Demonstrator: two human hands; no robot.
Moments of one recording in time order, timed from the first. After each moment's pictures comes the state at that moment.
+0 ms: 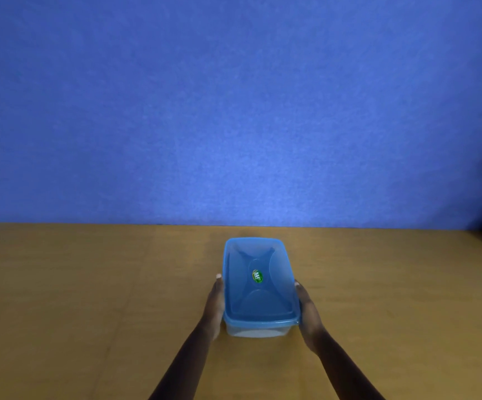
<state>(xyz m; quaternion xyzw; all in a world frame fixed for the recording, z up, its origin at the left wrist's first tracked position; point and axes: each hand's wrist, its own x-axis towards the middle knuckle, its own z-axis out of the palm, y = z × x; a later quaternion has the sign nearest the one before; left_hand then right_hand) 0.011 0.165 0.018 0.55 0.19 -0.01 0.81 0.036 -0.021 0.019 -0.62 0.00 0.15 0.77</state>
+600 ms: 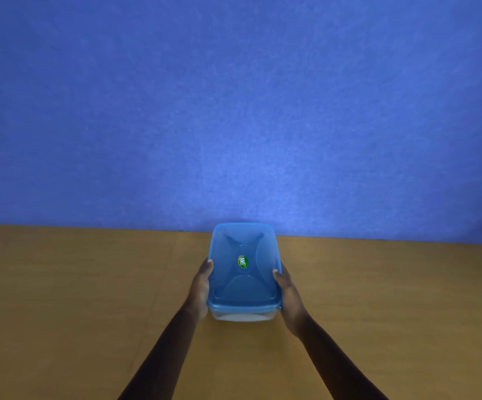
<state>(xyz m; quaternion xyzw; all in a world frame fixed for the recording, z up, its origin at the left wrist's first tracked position) 0.041 0.256 0.042 0.48 0.17 0.01 0.86 0.074 0.079 0.037 -0.56 -0.03 0.17 0.81</state>
